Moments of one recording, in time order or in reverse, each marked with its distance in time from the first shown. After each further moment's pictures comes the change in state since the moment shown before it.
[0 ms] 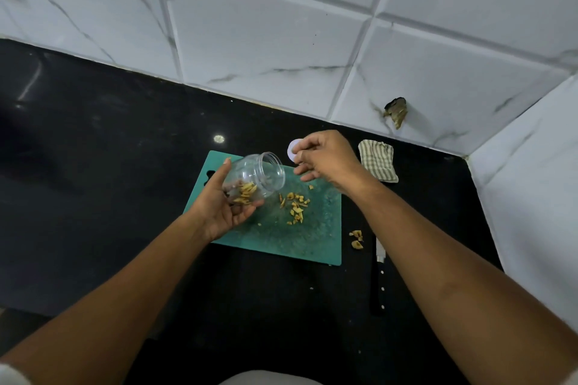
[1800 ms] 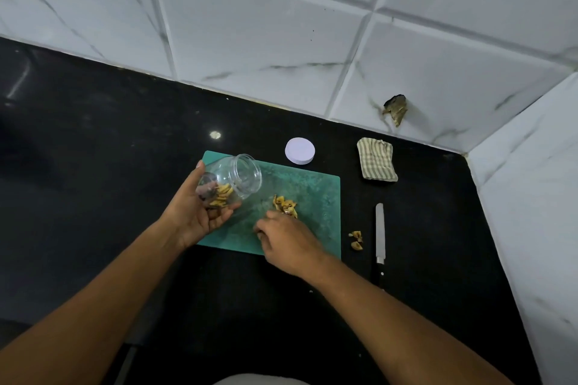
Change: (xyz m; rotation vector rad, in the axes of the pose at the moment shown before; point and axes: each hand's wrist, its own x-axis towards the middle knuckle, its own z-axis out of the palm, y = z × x) left_hand -0.002 0.011 -0.031 -0.002 0.073 0.039; right_hand -0.064 0.080 0.089 -0.823 -0.247 -0.380
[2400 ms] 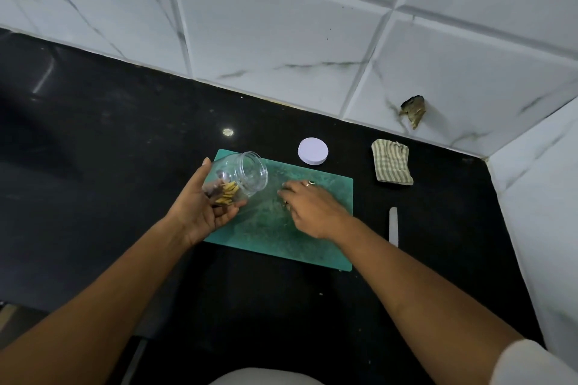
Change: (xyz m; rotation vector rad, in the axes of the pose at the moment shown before) left_hand -0.004 0.005 -0.007 0.000 0.019 0.035; right_hand 0.042 0.050 -0.030 -0.236 -0.074 -0.081
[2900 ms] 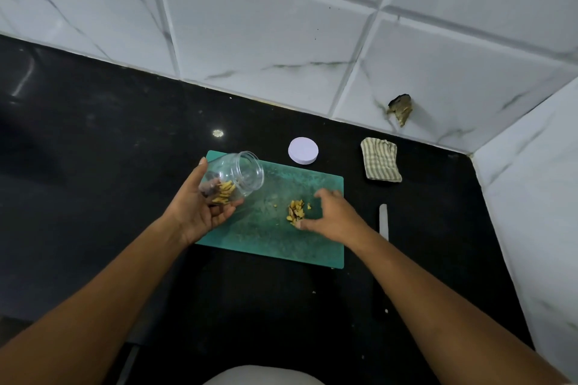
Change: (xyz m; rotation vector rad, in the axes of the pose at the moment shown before) left_hand 0.010 -0.002 0.005 0.001 -0.035 -0.025; right_hand -0.043 0.028 0.003 0.469 -0.072 0.555
